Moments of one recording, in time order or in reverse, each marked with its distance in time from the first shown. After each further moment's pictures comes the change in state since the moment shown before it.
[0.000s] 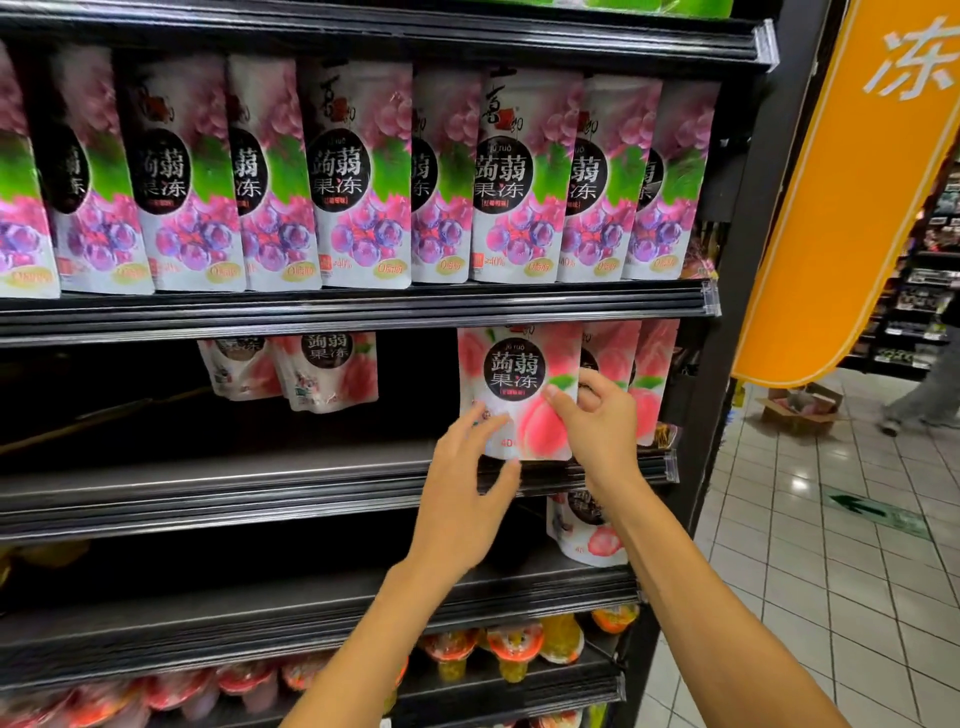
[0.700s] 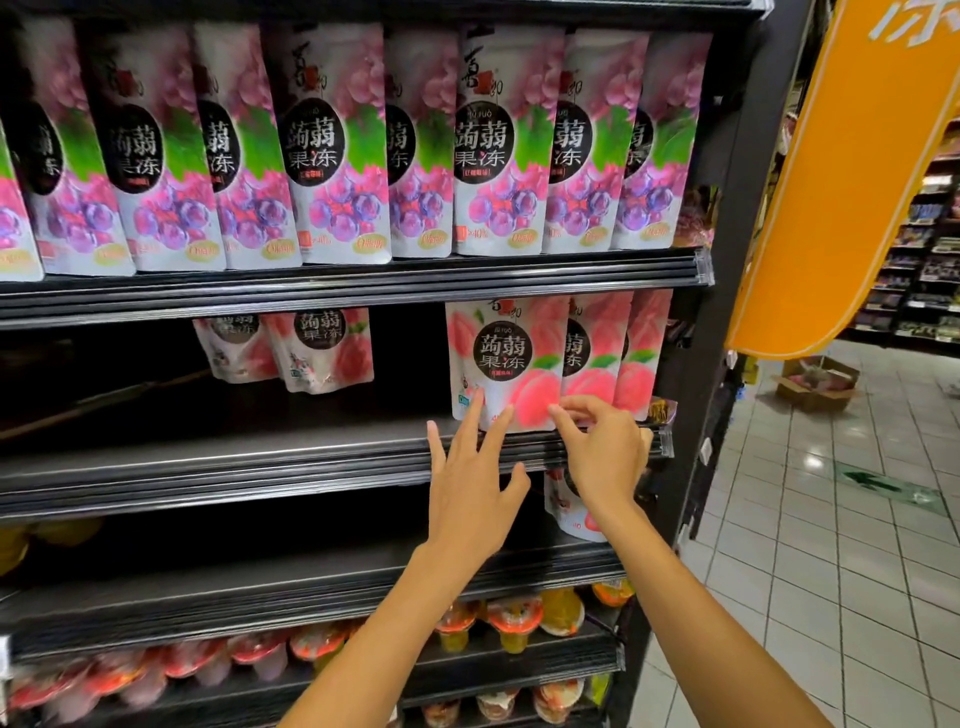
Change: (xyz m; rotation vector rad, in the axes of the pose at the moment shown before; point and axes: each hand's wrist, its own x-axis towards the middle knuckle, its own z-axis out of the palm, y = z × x) left_hand -0.005 -0.014 0.037 0.538 -0.031 0.018; right_hand -0.020 0.041 -0.014 -0.530 0.164 -0.060
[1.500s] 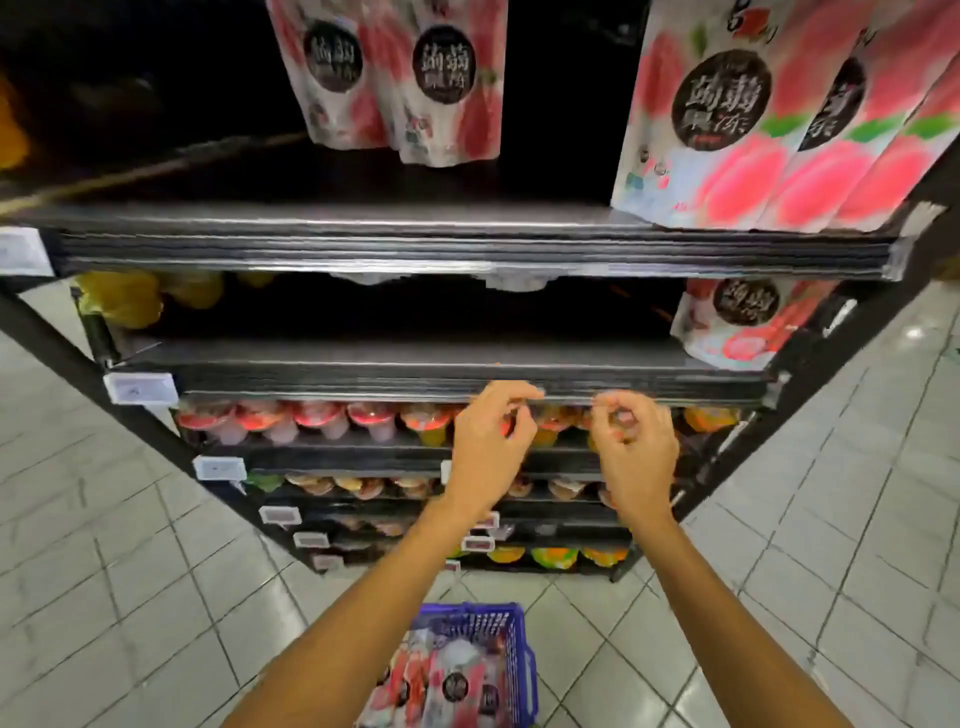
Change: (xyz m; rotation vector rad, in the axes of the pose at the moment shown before) left_hand -0.149 -0.105 0.001 -0.584 0.064 -0.282; right_hand -0.191 0.052 0.072 0.139 -0.189 0.048
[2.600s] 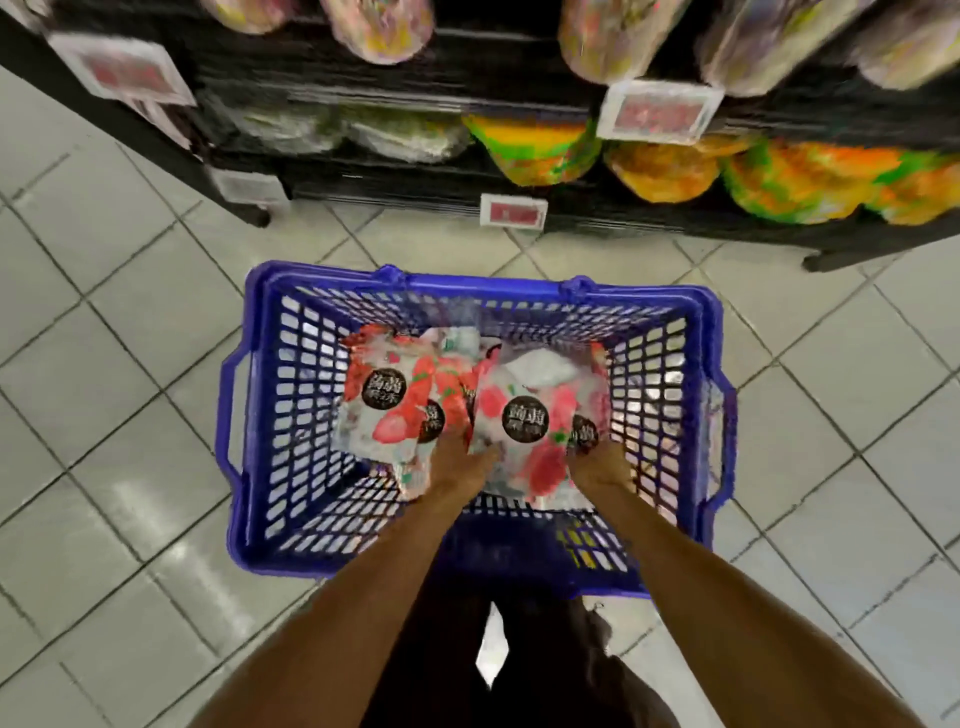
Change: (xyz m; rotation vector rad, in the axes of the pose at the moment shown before) left_hand -0.536 -0.651 0.117 0.010 -0.327 -1.418; right_hand -0.535 0.540 0.304 -0.707 -0.879 1.156
